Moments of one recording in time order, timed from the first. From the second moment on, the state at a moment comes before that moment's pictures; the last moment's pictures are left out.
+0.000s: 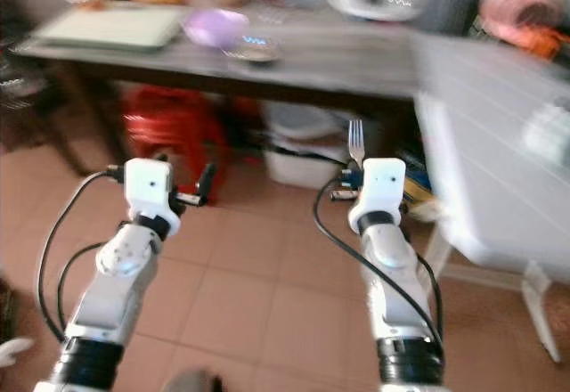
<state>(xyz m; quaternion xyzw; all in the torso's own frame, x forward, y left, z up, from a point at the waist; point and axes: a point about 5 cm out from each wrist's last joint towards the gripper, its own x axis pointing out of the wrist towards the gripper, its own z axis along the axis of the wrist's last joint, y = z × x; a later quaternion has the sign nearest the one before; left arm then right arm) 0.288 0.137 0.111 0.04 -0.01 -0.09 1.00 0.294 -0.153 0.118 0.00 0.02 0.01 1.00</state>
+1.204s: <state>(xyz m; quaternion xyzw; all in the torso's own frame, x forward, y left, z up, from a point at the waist) 0.291 0.126 0.119 0.04 -0.03 -0.11 0.99 0.301 -0.148 0.128 0.01 0.00 0.01 1.00</state>
